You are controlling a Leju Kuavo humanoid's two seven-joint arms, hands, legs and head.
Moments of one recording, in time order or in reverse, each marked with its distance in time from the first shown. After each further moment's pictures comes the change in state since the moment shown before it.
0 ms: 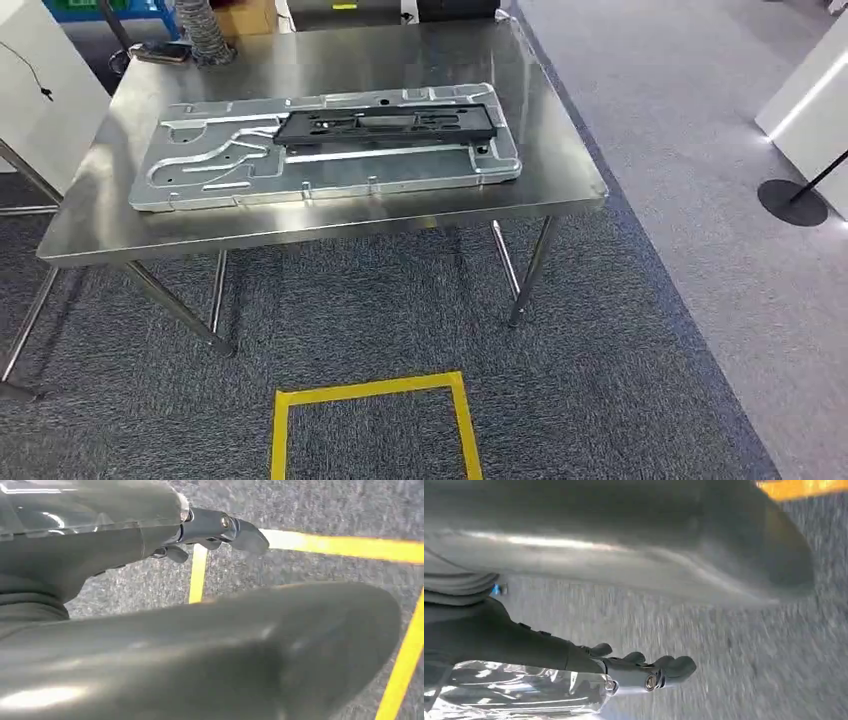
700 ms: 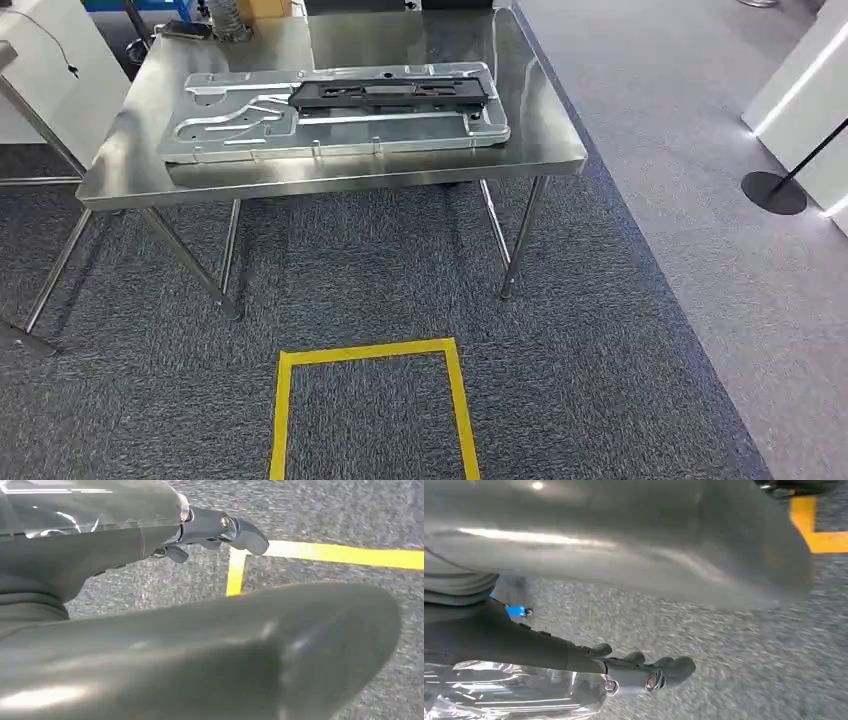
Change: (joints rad) left arm -0.007 0.019 -0.029 0.000 -0.023 0.011 -0.014; right arm -0.012 0.042 -0.024 0.018 0.022 0.080 0.059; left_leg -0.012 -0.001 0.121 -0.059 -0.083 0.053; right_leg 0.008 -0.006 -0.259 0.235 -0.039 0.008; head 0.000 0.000
